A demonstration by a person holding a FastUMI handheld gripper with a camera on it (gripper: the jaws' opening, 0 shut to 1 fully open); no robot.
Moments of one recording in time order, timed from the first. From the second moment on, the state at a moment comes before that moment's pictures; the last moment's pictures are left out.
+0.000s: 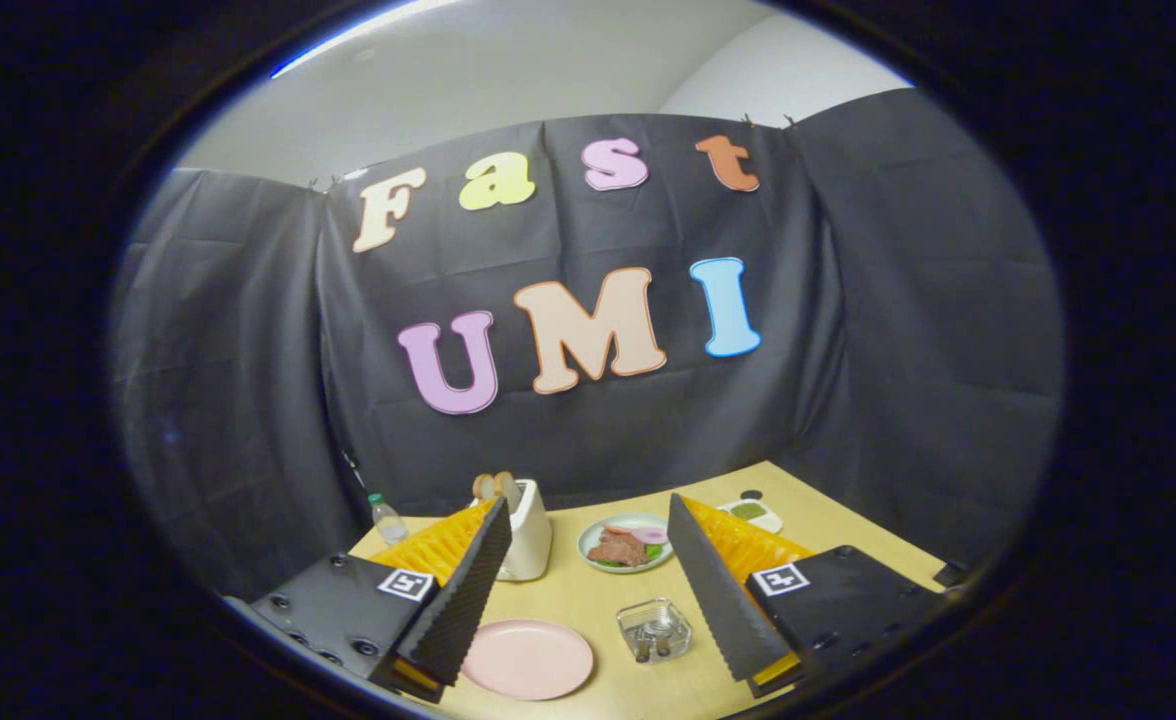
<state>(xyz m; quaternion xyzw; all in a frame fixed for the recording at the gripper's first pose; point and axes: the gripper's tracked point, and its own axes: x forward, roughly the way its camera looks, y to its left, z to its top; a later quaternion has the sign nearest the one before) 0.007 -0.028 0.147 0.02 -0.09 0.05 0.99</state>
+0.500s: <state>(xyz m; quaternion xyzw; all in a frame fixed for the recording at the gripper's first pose) -0.012 -0.067 0.162 0.03 -0.12 0.05 0.99</state>
